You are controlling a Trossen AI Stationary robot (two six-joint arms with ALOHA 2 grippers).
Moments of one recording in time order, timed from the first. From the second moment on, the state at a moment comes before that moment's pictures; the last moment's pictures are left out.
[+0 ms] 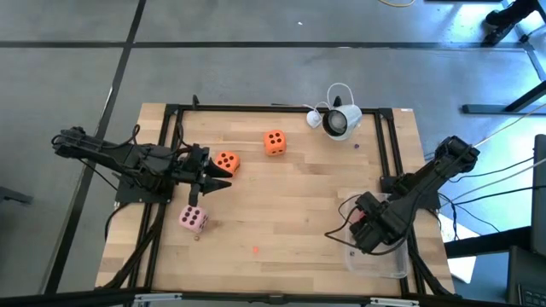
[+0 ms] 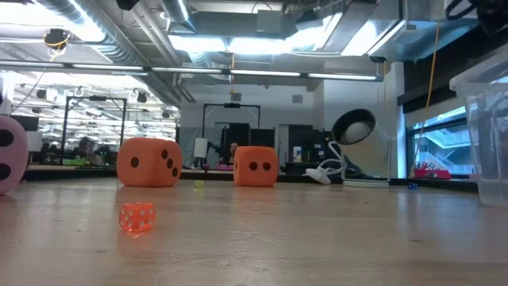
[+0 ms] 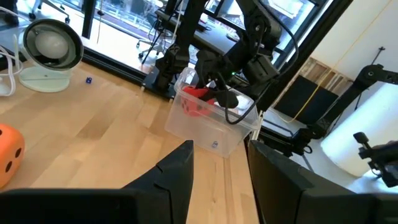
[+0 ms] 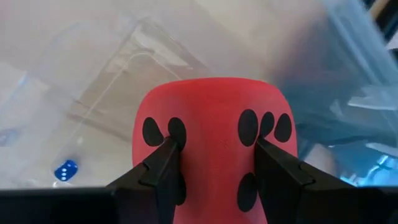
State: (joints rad) left arm -0.23 0.75 0.80 -0.16 -0.20 -0.52; right arm 0.78 1.48 1.10 -1.45 0.04 1.72
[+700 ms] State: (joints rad) left arm -0.23 0.75 0.80 -0.16 -0.20 -0.53; right arm 0.76 1.48 1.06 -1.36 0.05 1.69
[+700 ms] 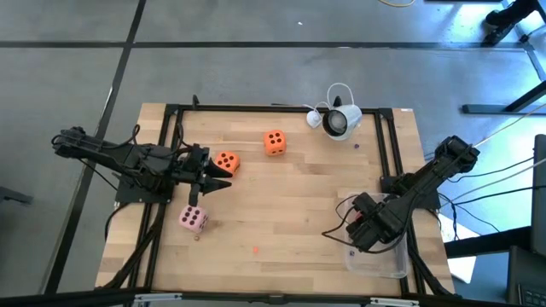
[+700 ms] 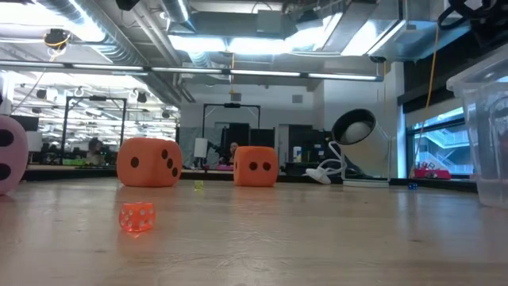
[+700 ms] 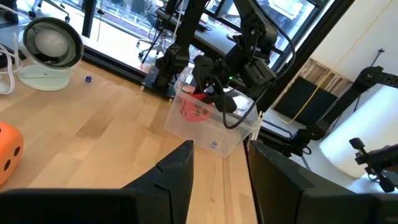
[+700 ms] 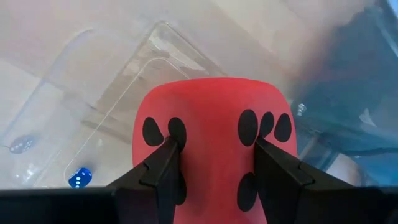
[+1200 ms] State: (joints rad) left arm -0.23 0.75 0.80 -0.16 -0.19 -0.54; right arm 0.76 1.48 1.06 -1.36 0.05 1.69
